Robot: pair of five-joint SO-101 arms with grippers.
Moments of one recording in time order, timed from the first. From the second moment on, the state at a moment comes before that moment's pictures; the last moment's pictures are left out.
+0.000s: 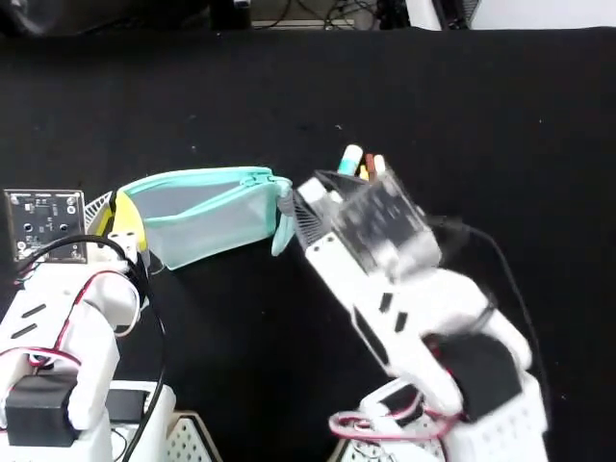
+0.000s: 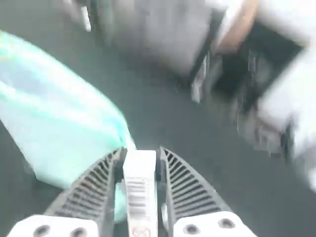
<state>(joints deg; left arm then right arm) -4.1 -72.8 43.5 69.0 -1.1 -29.6 -64.8 30.6 59.3 17.8</state>
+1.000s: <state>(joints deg) -4.0 -72.8 43.6 69.0 -1.1 -45.9 -47.2 40.4 23.4 17.7</state>
